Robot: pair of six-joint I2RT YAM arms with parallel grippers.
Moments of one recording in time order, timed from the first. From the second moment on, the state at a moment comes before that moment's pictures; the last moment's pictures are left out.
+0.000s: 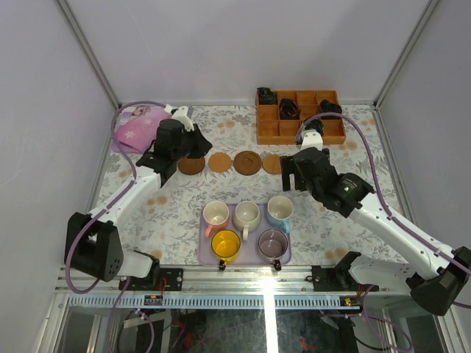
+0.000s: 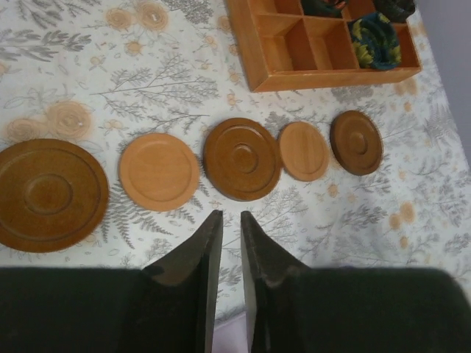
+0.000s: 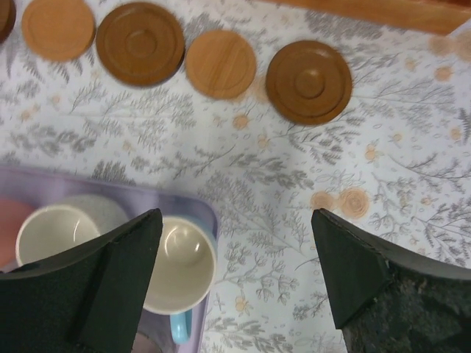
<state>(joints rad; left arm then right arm) -0.32 1.36 1.02 -0.08 0.16 -0.42 0.75 1.09 1.08 -0.68 0.50 0.34</state>
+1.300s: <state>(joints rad) -0.20 1.35 0.95 -0.02 0.38 -0.48 0.75 1.06 0.72 -0.68 -0.02 0.45</state>
